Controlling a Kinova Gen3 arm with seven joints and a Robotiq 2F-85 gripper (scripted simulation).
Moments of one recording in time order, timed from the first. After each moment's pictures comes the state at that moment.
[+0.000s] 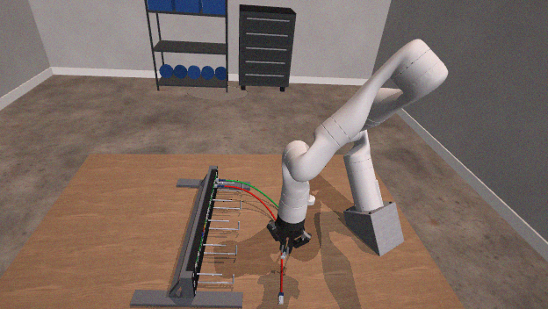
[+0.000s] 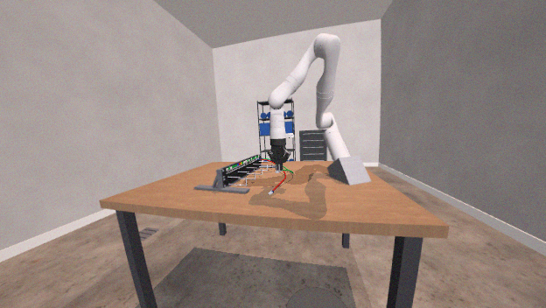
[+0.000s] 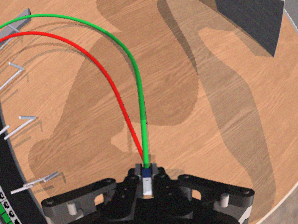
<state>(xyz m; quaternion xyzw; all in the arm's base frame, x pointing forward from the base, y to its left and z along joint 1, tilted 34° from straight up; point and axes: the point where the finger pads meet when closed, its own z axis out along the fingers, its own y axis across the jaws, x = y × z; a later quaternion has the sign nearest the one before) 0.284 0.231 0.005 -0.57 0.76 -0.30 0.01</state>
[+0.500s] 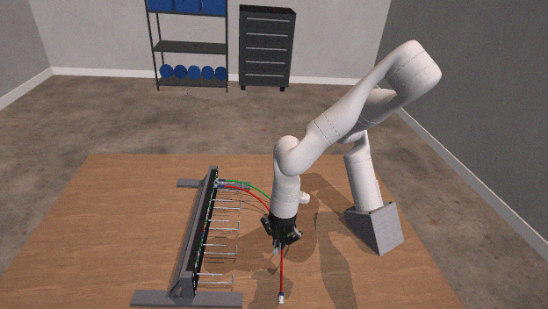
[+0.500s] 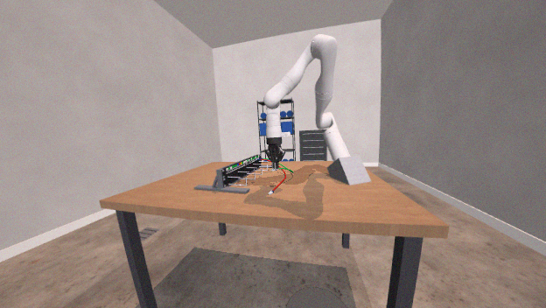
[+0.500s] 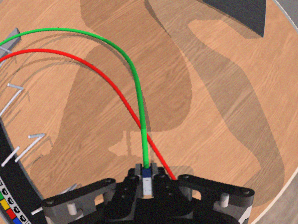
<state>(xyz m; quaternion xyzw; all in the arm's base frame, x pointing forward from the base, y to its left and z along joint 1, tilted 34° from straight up) 0.302 0.230 0.021 -0.50 0.81 -0.30 0.03</state>
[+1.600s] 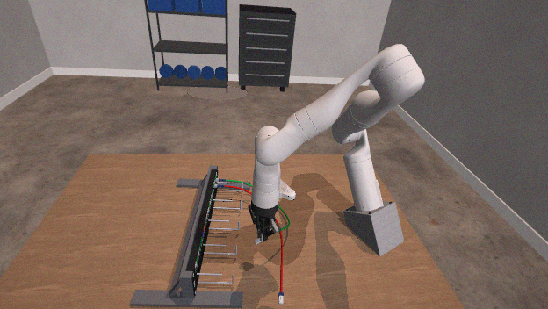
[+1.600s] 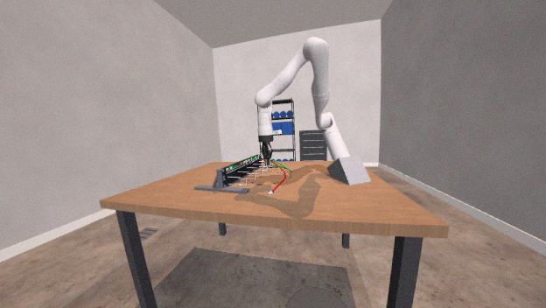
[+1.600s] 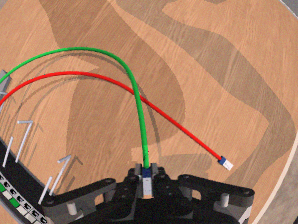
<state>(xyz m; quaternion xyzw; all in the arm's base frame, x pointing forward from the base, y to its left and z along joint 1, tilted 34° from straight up) 0.344 0.225 0.055 -0.34 0.89 -0.28 0.08</state>
